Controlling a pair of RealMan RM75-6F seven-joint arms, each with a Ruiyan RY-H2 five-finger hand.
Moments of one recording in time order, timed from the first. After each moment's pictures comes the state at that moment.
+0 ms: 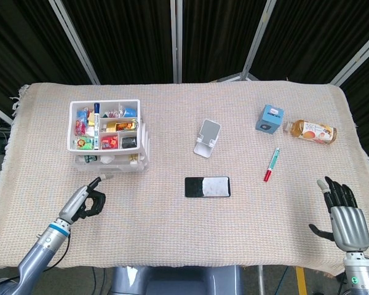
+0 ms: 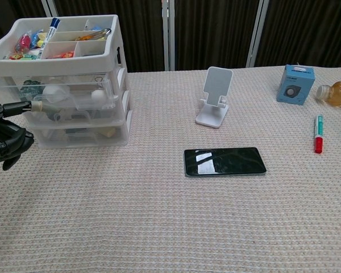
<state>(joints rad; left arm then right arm) -0.38 -1.34 -0.04 -1.66 1.46 1.07 -0.58 0.07 -1.16 0.06 -1.66 -1.48 1.47 -0.11</state>
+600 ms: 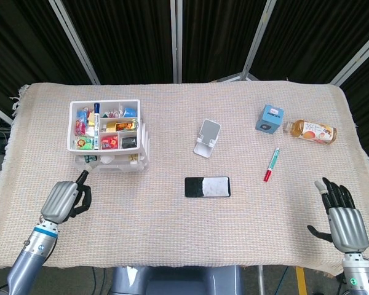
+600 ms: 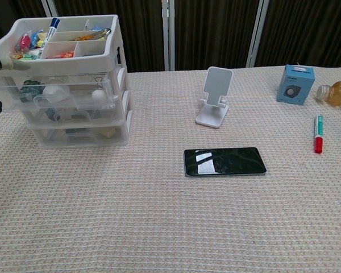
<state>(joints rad) -0.33 -1.24 -0.08 -1.88 1.38 1.24 0.07 0.06 -1.17 0.05 -1.66 -1.50 1.47 -0.11</state>
